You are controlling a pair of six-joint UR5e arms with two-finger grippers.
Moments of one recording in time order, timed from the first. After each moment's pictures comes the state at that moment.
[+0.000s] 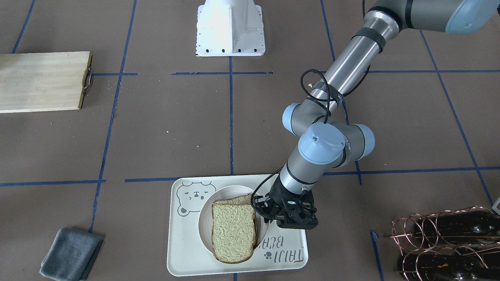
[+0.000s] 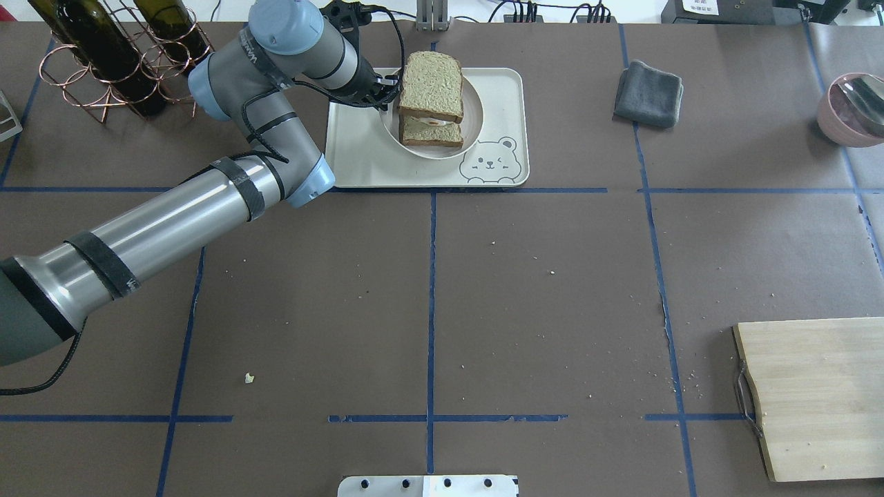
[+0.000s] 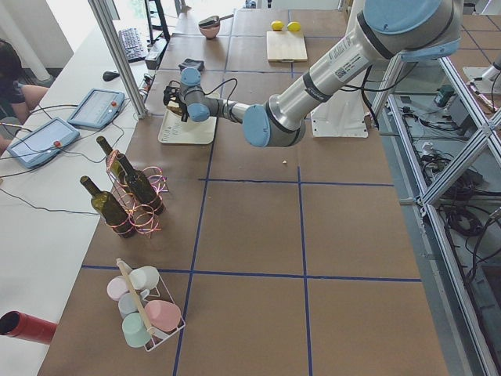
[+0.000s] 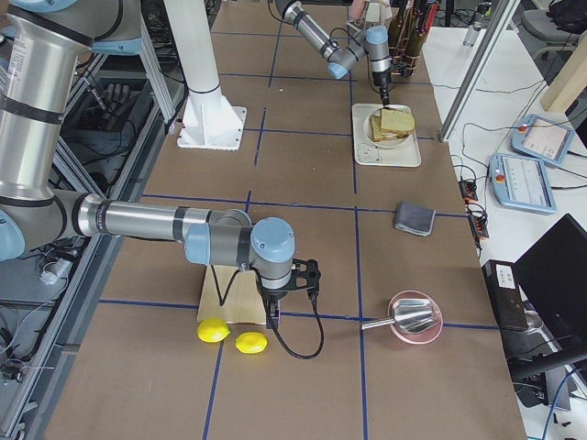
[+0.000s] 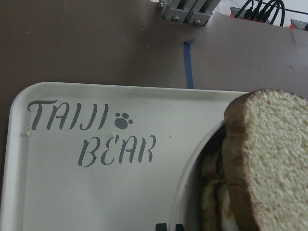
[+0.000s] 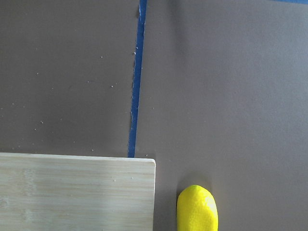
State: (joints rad) left arm -0.81 -2.61 -0.74 -2.44 -1.96 -1.13; right arm 1.56 -1.90 1.84 -1.55 2.30 -0.08
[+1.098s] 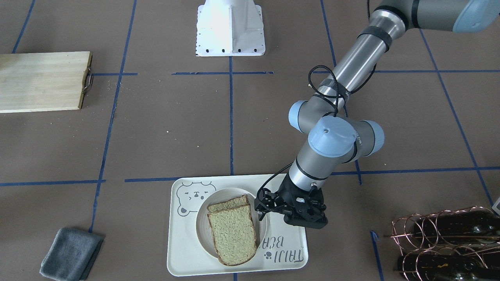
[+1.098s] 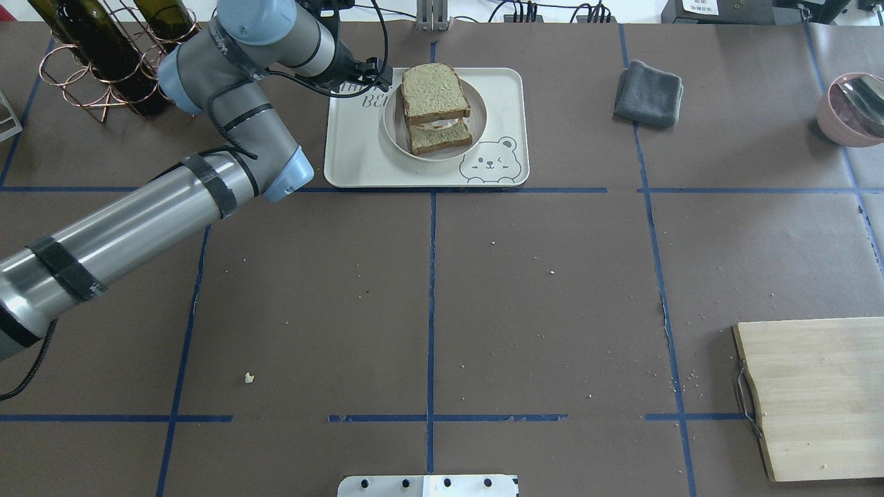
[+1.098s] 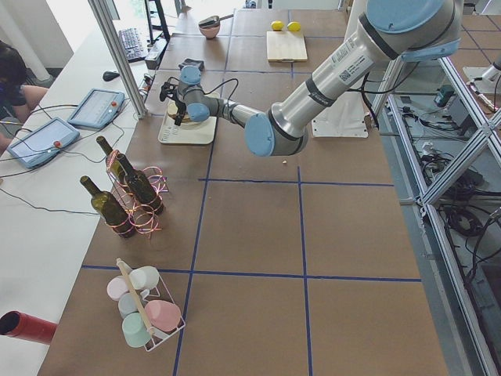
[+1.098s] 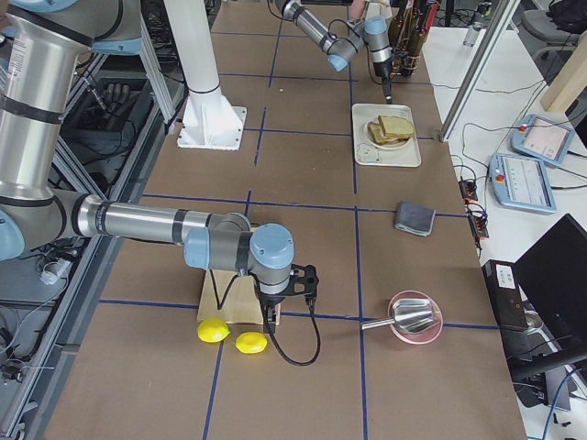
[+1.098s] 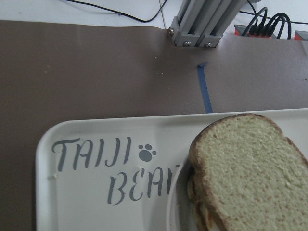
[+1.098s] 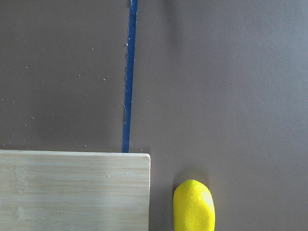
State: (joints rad) left arm -0.86 -2.47 -1.03 -2.28 -1.93 -0.98; right arm 1.56 -1.90 1.82 -1.55 2.30 -0.08
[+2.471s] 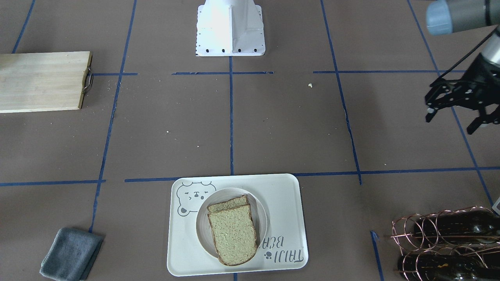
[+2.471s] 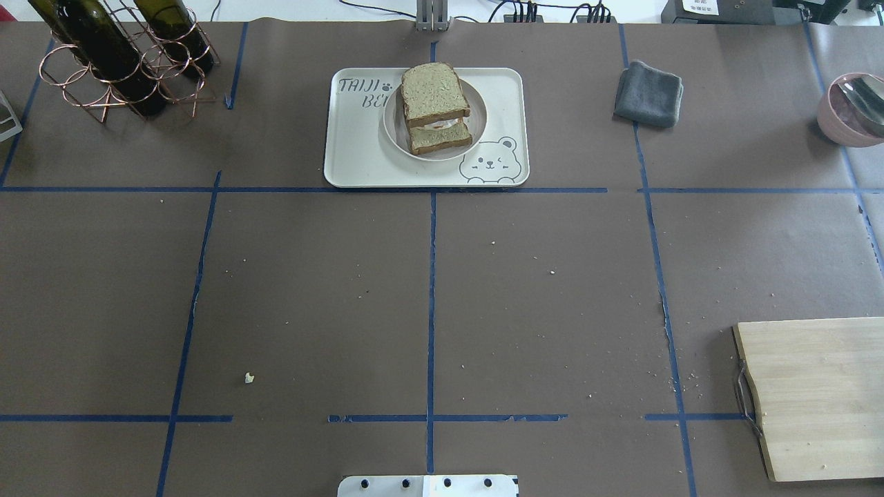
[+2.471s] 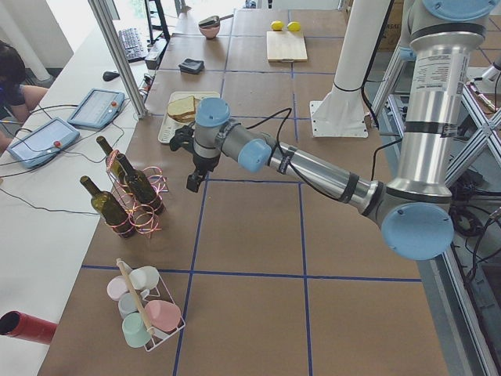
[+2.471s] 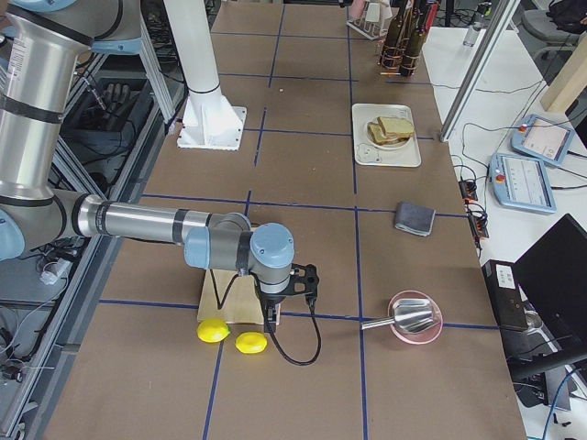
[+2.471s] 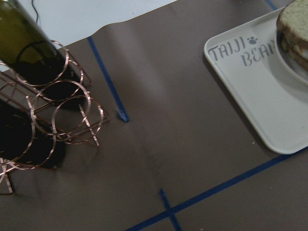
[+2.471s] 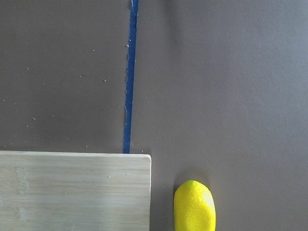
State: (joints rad) left arm -1.39 -1.58 -1.87 -1.77 -2.32 -0.06; right arm 1.56 -1.90 1.82 -1.55 2.30 -0.08
